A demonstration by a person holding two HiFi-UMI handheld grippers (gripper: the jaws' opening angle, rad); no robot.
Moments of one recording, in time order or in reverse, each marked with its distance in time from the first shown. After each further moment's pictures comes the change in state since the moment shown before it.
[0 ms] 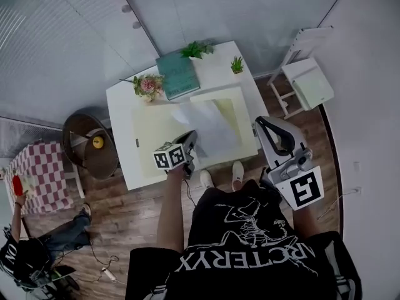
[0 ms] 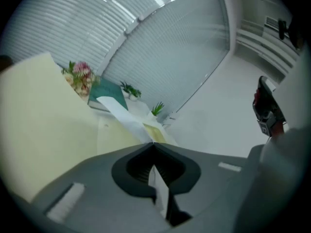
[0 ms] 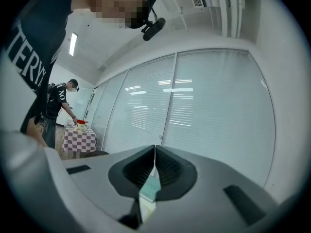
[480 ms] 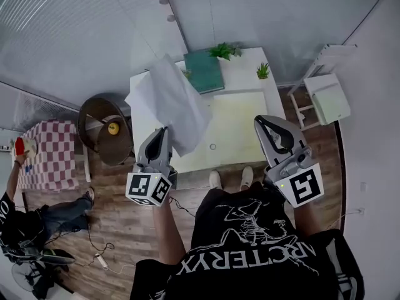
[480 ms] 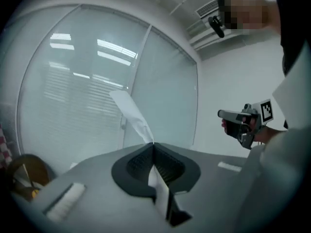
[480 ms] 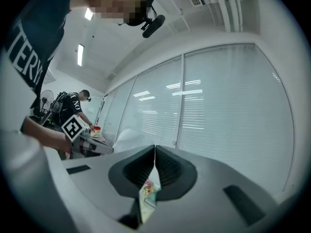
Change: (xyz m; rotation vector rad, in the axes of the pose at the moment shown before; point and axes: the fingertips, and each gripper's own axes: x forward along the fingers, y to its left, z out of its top) left arm -0.225 -0.097 0.150 0.495 -0.534 0.269; right arm 0.036 0.042 0.020 0.012 -0.081 0.127
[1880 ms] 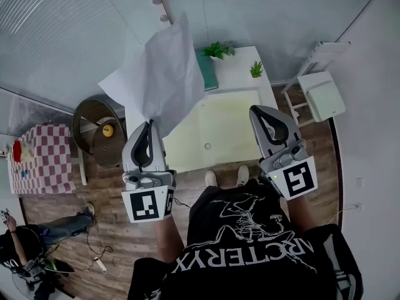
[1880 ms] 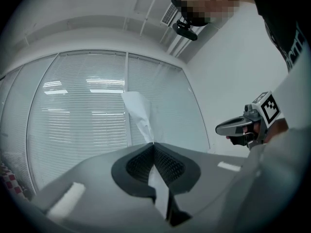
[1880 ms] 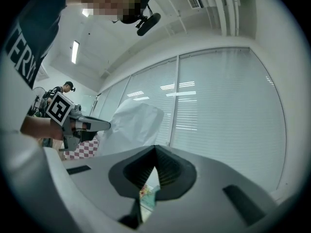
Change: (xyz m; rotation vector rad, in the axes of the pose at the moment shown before) left arm -0.018 -0.039 0.108 0.330 -0.214 0.147; right arm 0.009 -0.012 0.005 0.022 -0.015 -0.085
